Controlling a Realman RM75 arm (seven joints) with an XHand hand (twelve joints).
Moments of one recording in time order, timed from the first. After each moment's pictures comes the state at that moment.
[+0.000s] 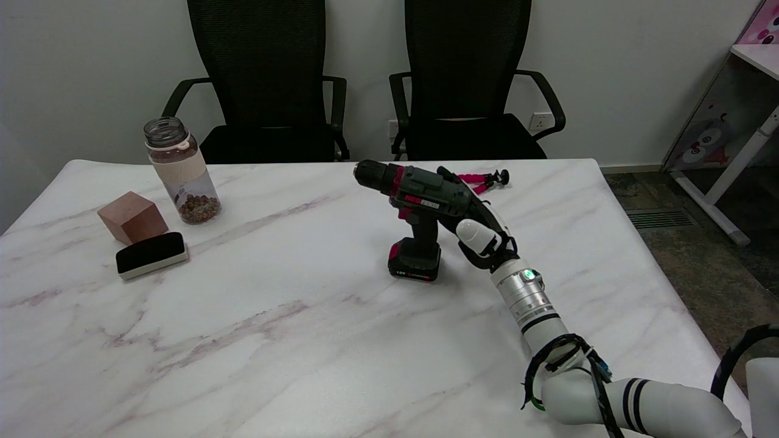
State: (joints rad) arm 0.25 -1.05 0.57 -0.92 -1.92 1.08 1.50
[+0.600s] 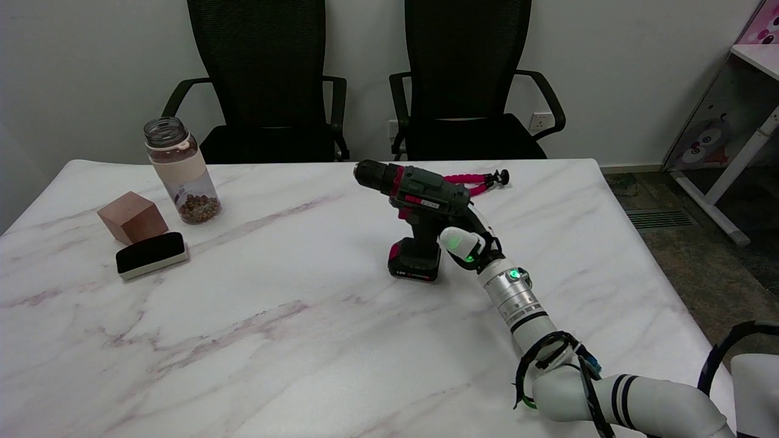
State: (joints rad) arm 0.28 -1.08 0.56 -0.88 -1.98 1.05 1.50
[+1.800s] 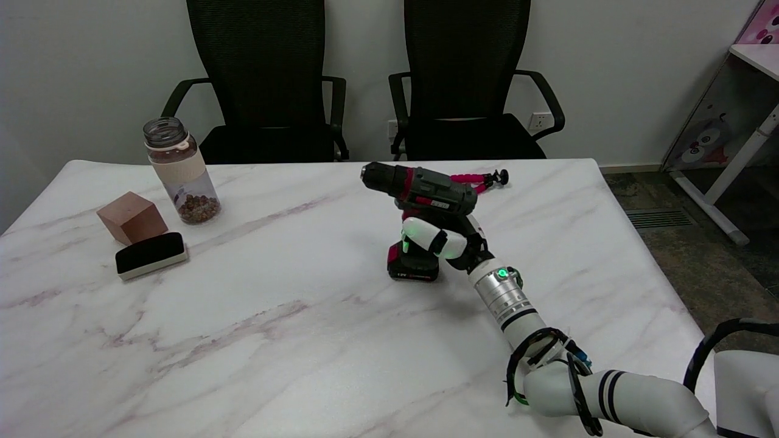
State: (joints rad) arm 0.31 -1.13 0.57 -0.80 -2.02 1.01 1.51
